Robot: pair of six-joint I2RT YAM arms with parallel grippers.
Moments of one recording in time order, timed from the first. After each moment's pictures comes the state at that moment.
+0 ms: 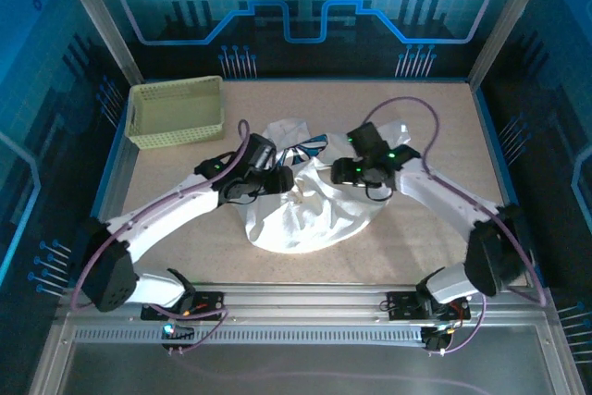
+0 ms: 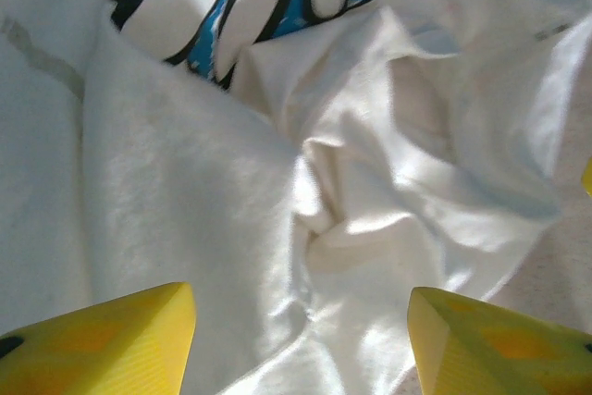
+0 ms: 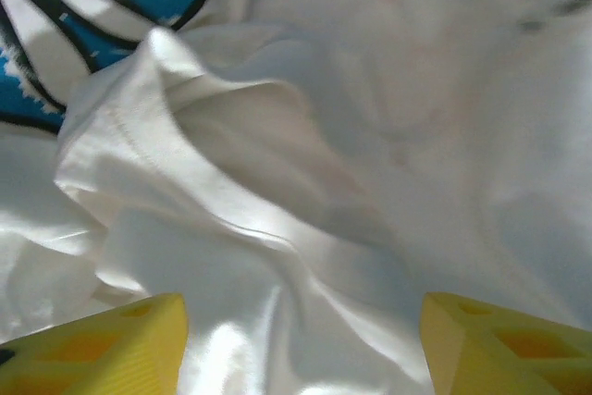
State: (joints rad) left arm -0.63 1.40 1.05 -0.61 0.00 -0.73; right arm 0.54 1.50 1.12 -0.69 0.00 0.56
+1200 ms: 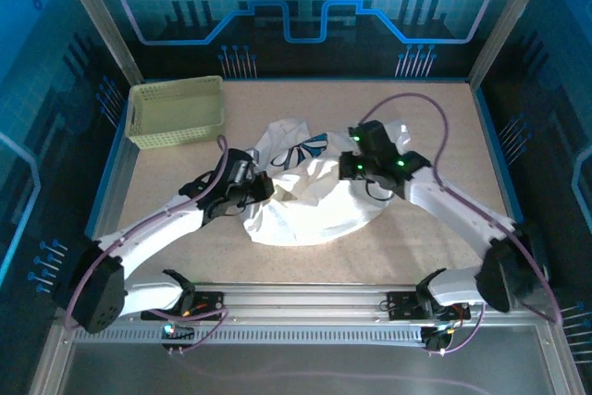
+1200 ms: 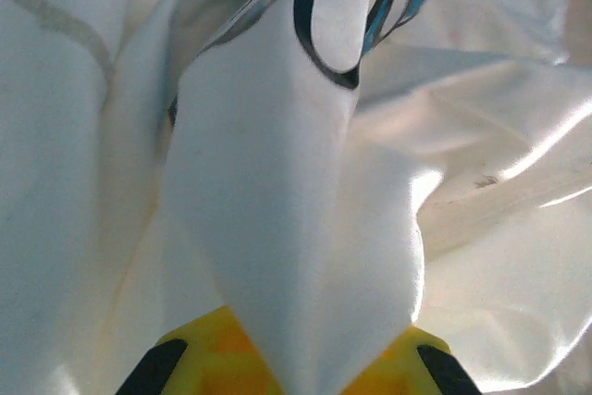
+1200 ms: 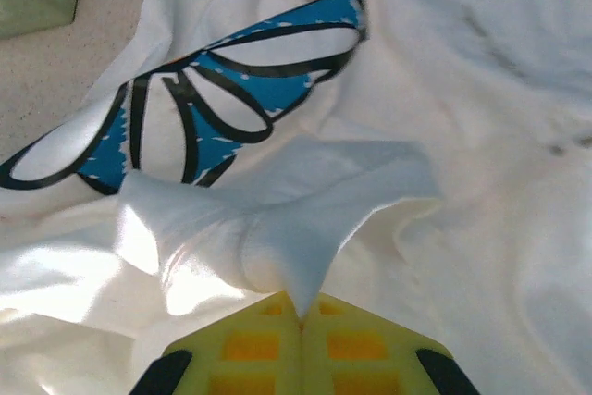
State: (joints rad) left arm -0.53 1.21 0.73 -0.27 0.13 -0.76; right arm 0.54 1.30 1.02 -0.55 0.03 0.50
